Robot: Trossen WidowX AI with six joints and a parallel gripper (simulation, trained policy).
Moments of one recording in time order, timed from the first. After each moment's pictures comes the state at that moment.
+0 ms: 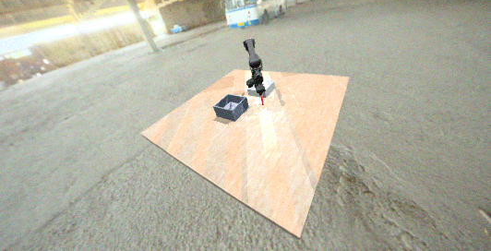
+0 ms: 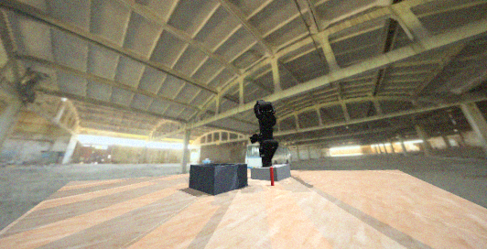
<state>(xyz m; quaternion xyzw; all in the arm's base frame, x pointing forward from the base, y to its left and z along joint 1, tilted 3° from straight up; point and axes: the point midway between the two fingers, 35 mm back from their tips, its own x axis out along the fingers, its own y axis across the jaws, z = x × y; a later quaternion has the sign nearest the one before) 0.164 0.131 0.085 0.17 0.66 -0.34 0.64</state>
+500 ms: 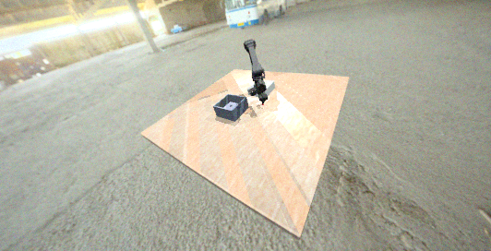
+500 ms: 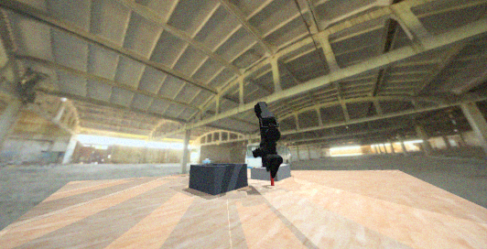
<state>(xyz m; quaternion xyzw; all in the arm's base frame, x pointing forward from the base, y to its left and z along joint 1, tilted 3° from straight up) 0.170 0.140 0.016 0.19 0.65 -0.32 0.66</state>
